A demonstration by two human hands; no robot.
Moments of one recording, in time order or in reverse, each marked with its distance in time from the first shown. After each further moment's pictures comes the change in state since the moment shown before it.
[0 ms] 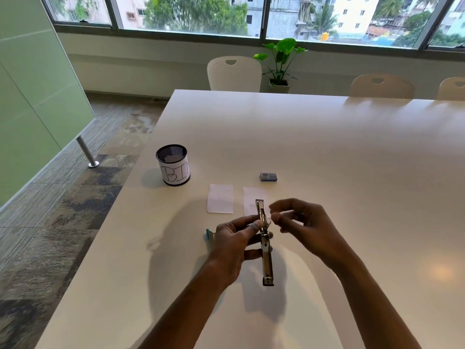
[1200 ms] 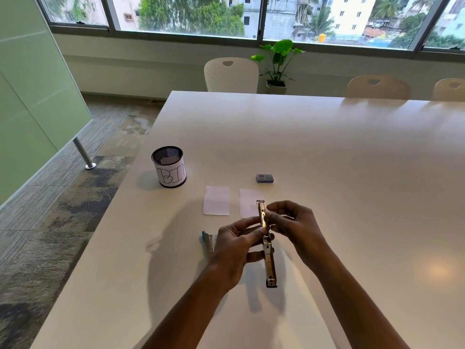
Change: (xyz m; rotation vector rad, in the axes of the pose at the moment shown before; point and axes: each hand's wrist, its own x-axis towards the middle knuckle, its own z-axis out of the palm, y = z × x) left_hand 0.008 -0.012 0.005 0.085 -0.040 0.014; right_hand 0.015 0.022 0.016 0.296 0.143 0.176
